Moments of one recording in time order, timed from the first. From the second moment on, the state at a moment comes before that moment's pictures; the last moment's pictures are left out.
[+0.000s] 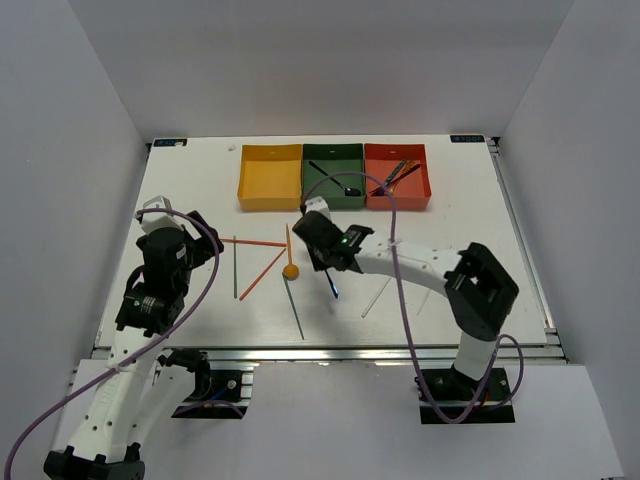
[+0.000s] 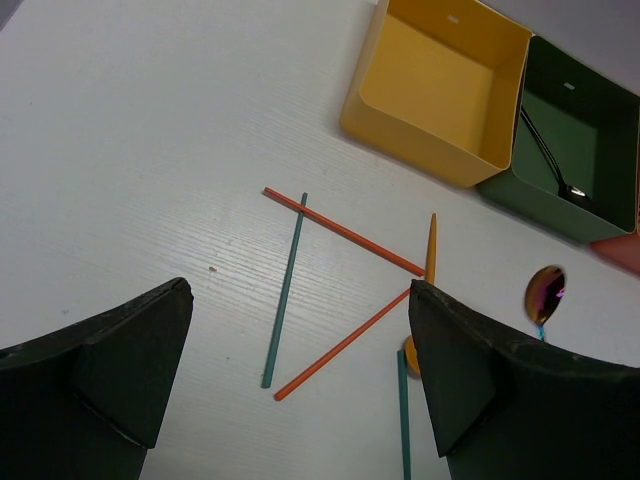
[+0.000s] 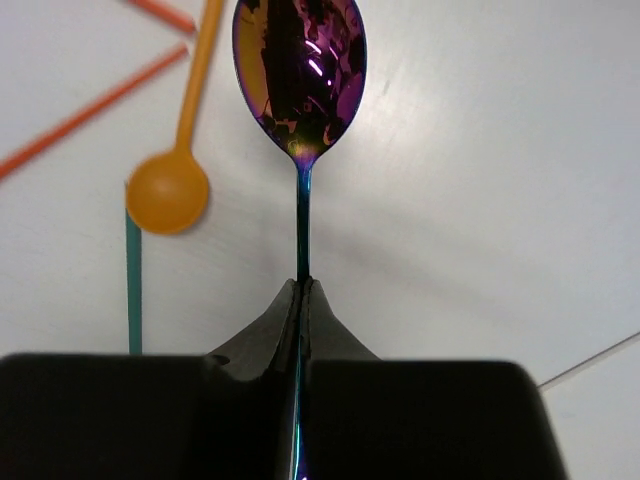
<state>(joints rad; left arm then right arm) -0.23 0.67 0.78 -0.52 -0.36 -0.49 1.01 1.81 1.31 -0.50 0.37 0.47</state>
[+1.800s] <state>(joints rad) -0.23 0.74 0.78 -0.52 -0.32 -0.47 0.83 1.92 1.72 -0.44 0.22 0.35</state>
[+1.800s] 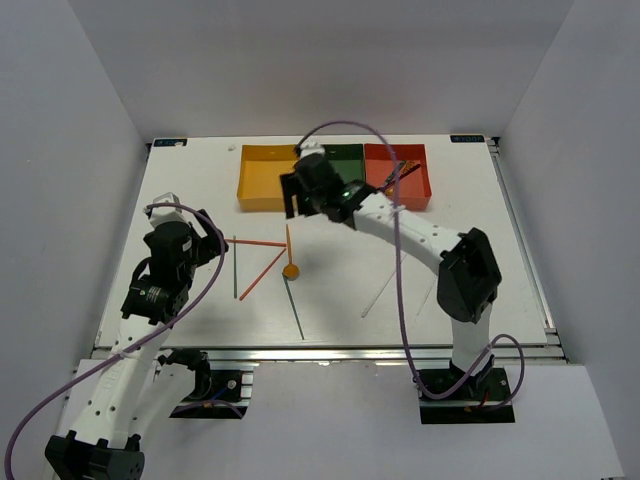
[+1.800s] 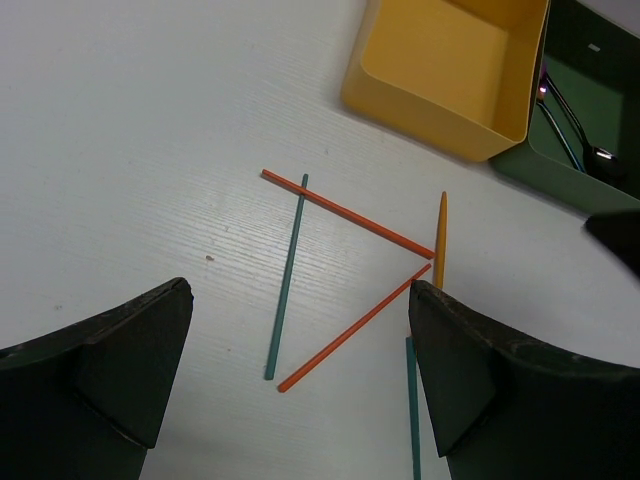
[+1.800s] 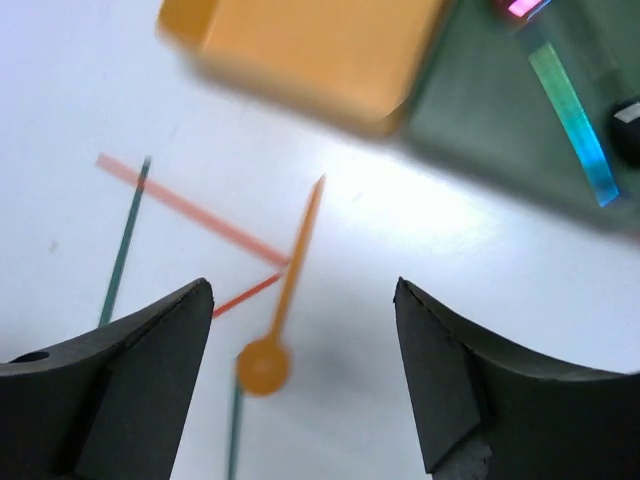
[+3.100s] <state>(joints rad) -0.23 0.69 0.78 -0.52 -0.33 -0.47 0.97 2.25 1.74 -0.54 0.30 0.59</state>
